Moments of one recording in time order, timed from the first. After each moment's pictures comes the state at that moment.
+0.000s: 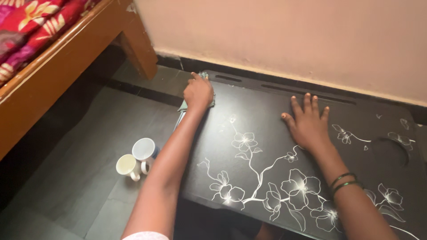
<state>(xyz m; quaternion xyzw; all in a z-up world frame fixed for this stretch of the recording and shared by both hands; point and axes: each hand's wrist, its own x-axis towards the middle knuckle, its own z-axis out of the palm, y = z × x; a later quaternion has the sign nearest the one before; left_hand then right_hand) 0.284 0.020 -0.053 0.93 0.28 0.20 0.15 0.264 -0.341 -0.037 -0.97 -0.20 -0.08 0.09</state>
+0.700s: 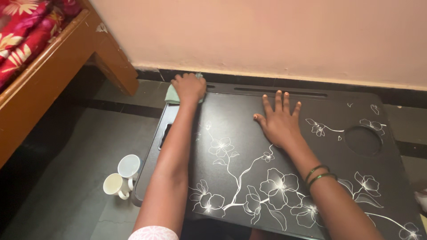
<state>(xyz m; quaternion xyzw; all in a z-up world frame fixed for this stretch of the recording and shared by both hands) 0.352 -0.013 -0.050 0.96 0.17 0.20 0.01 0.260 -0.335 -0.027 -0.98 -0.19 -0.04 0.09</state>
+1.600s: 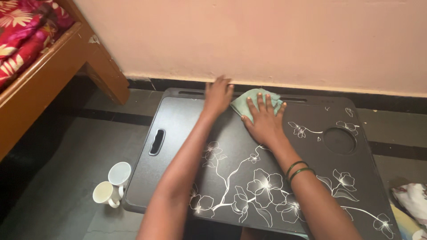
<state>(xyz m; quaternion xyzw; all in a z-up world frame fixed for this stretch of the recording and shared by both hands) 0.345 -0.135 -0.043 0.94 -0.04 0.23 0.25 0.264 -0.335 -0.019 -0.98 -0.18 -0.06 0.11</state>
